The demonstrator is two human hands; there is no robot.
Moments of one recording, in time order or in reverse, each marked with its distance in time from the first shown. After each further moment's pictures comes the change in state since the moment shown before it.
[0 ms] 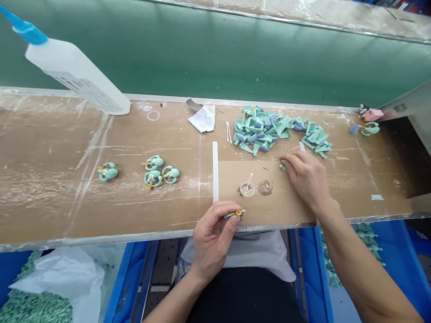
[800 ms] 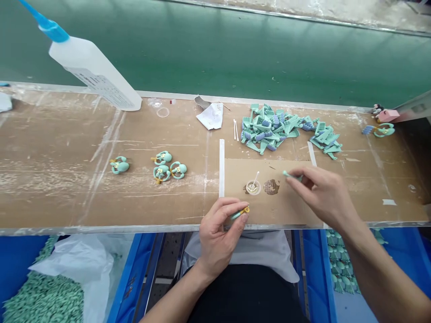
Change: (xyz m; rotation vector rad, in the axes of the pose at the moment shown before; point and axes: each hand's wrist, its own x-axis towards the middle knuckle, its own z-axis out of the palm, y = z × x) left_hand -0.004 -0.001 0.002 0.134 0.040 0.046; right_hand -0.024 -0.053 -0.056 0.392 -0.233 0.252
